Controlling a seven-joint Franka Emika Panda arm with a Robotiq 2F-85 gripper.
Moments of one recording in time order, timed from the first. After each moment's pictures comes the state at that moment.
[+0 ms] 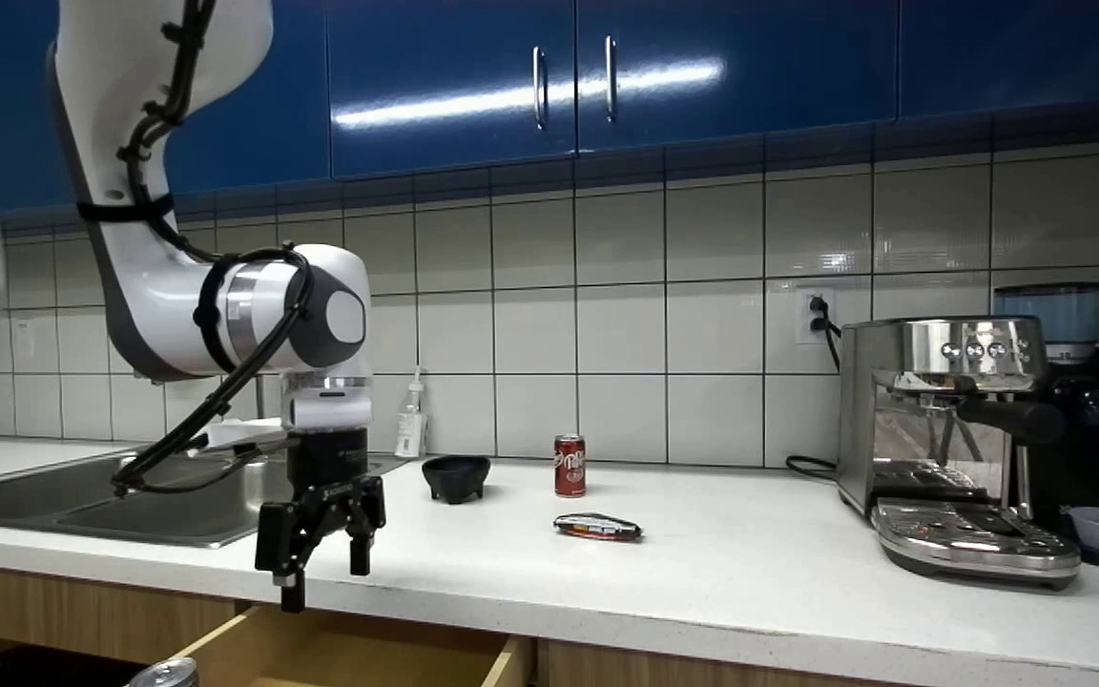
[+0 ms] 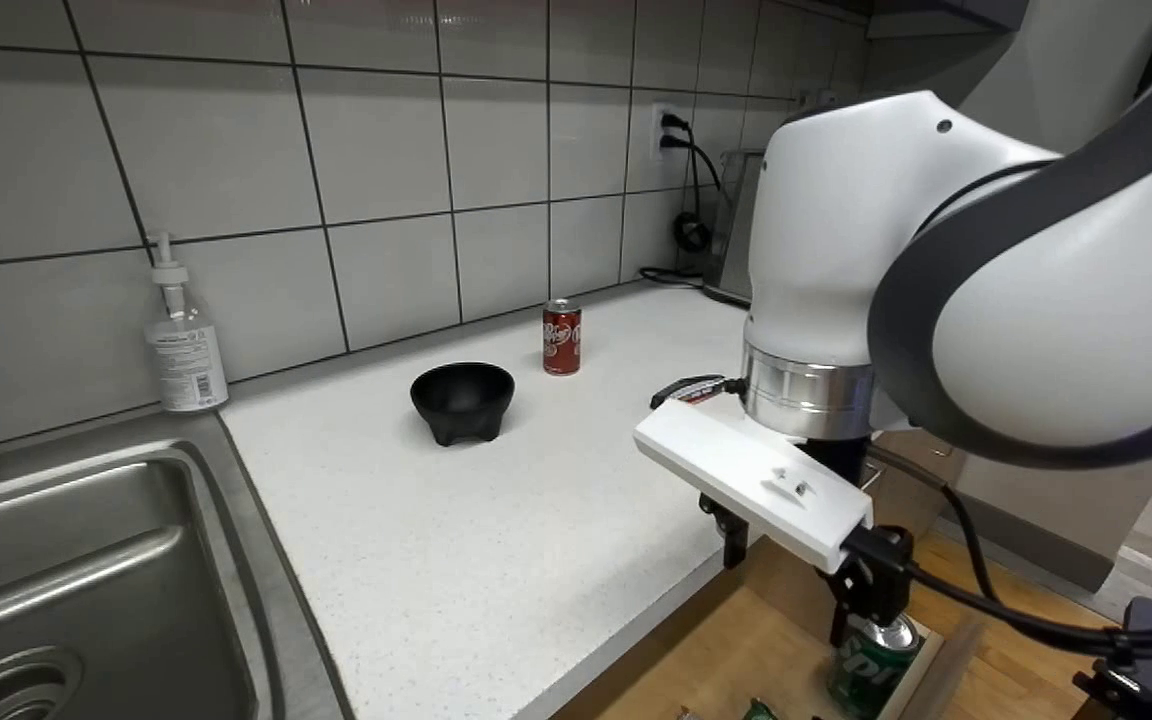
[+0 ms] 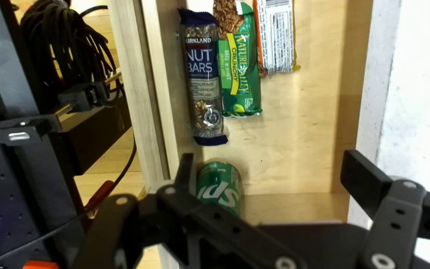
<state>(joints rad) 0.15 0.06 0.00 -2.62 -0.05 2.61 1.81</state>
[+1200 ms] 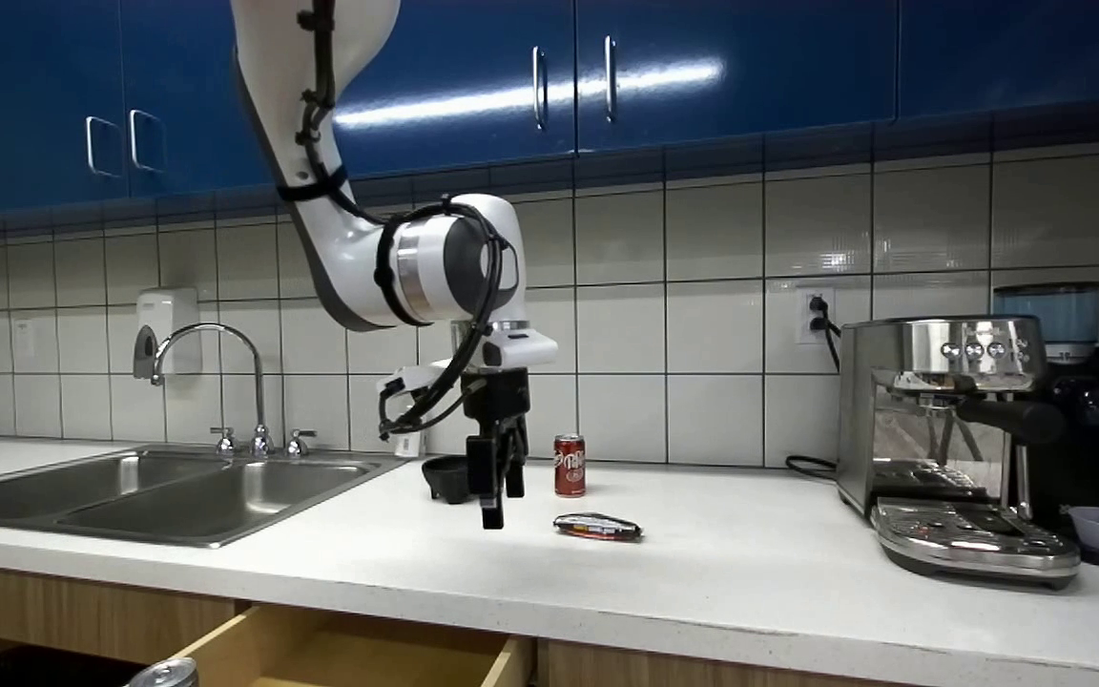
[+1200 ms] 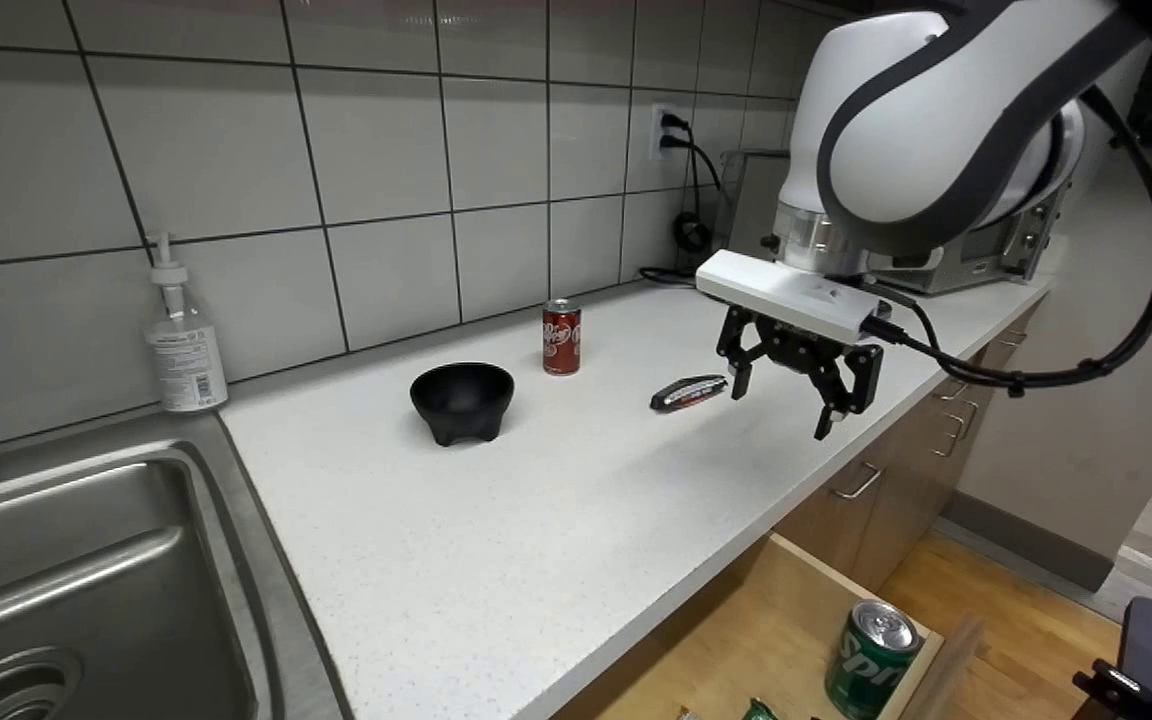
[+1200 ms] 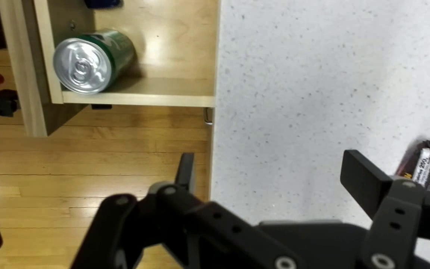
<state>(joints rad) -0.06 0.11 -0.12 -2.40 -0.06 2.58 1.36</state>
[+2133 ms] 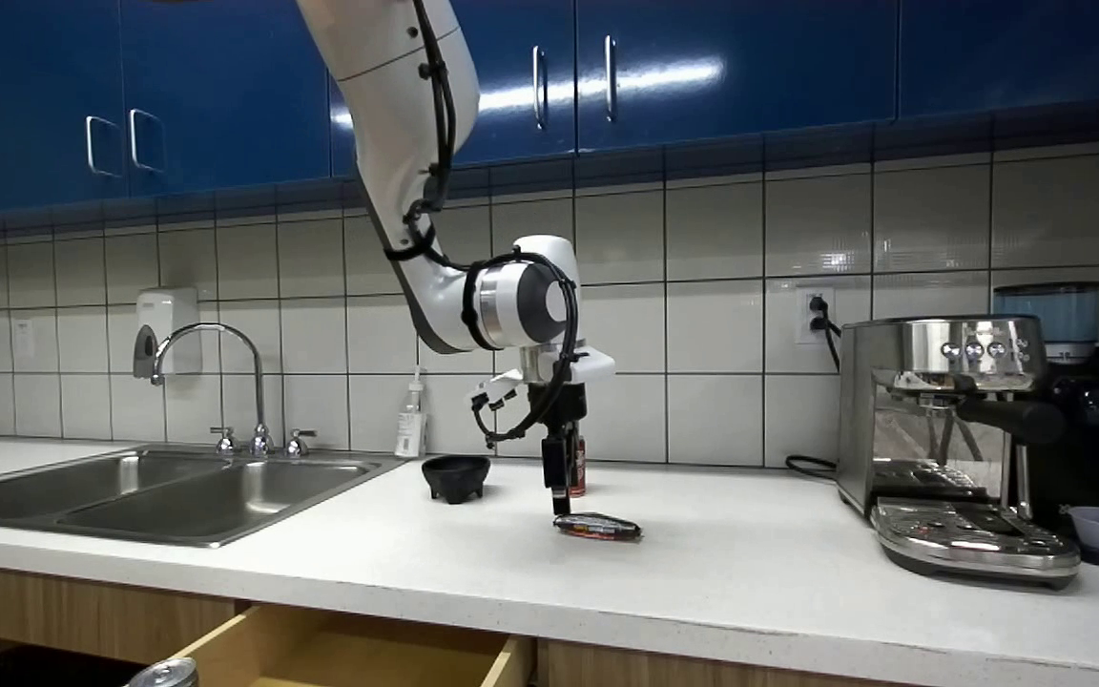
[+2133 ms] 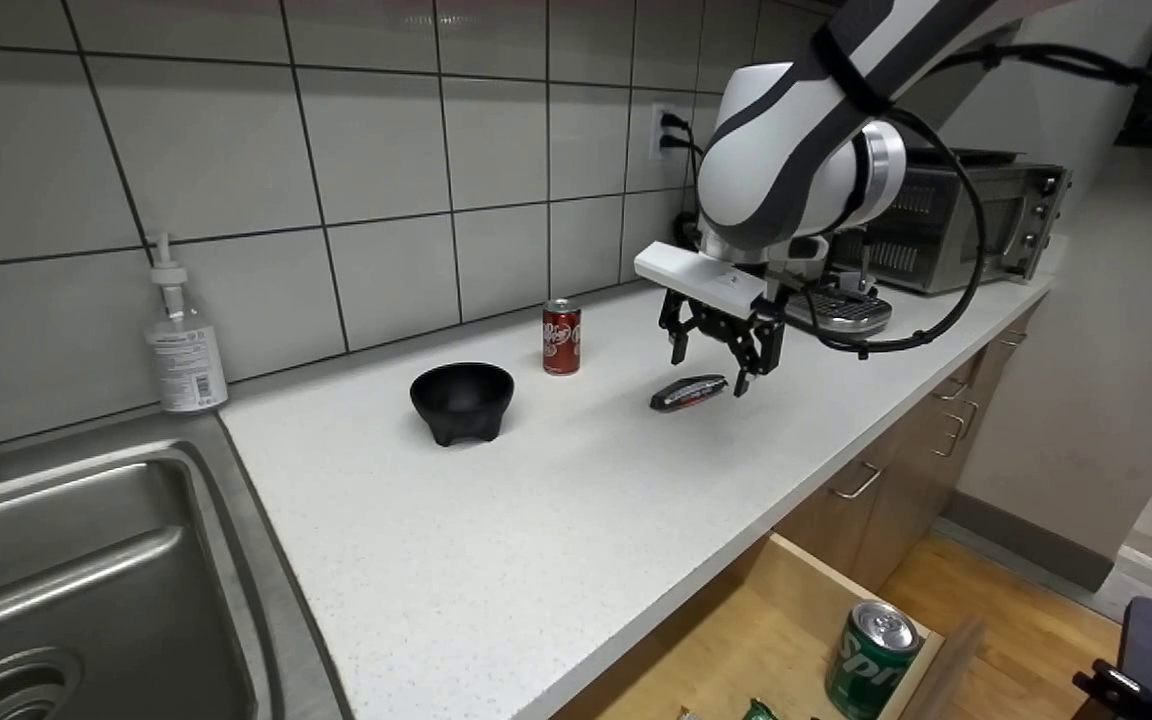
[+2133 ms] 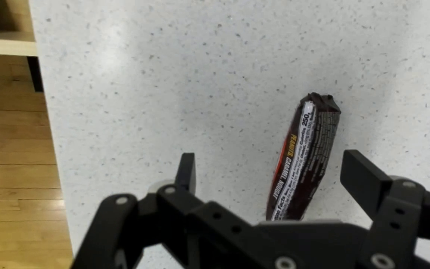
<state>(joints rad) -0.06 0.43 -0.16 -1.99 0.03 2.54 1.24</state>
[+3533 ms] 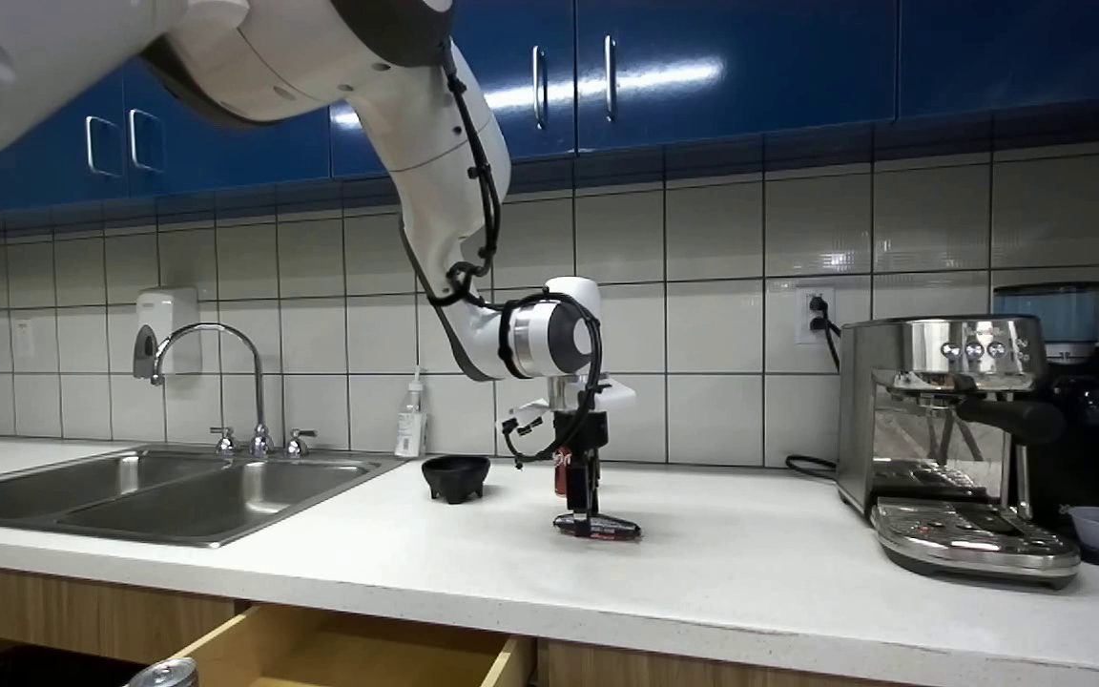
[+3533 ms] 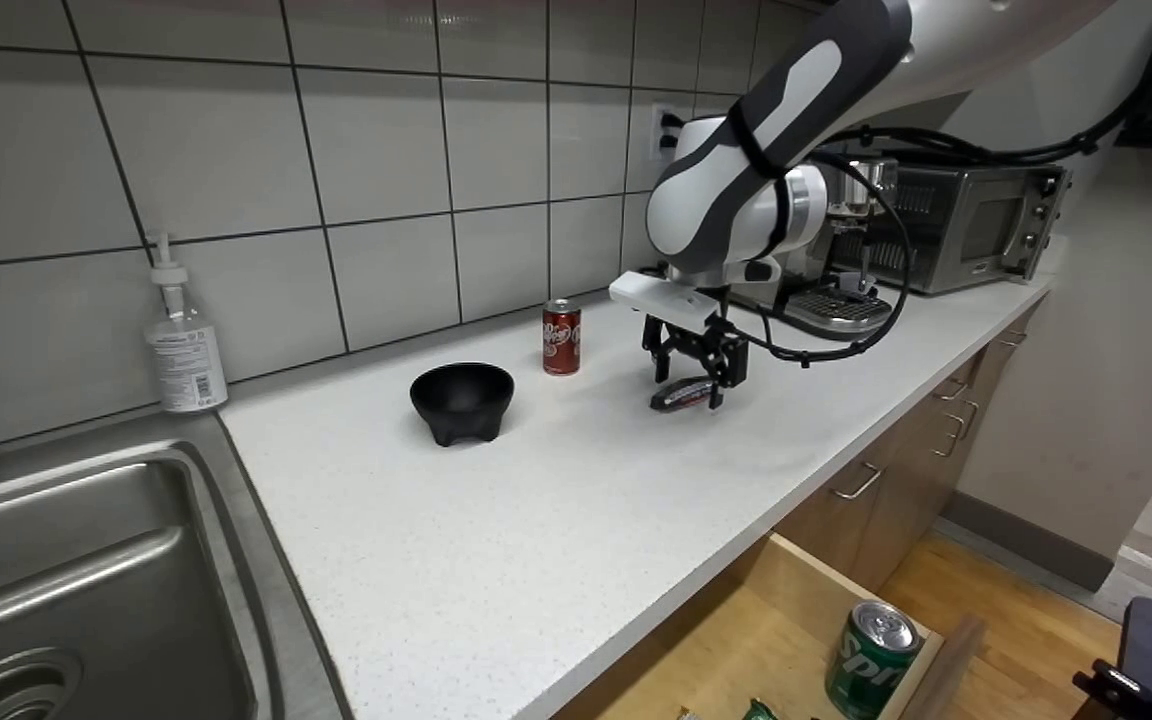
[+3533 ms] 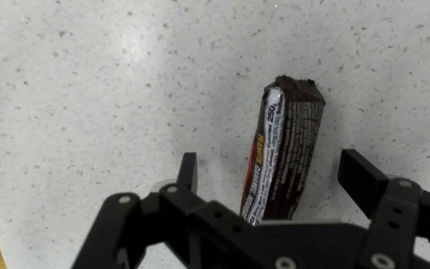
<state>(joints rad) -0.07 0.67 -0.18 -1.70 0.08 2.40 1.24</state>
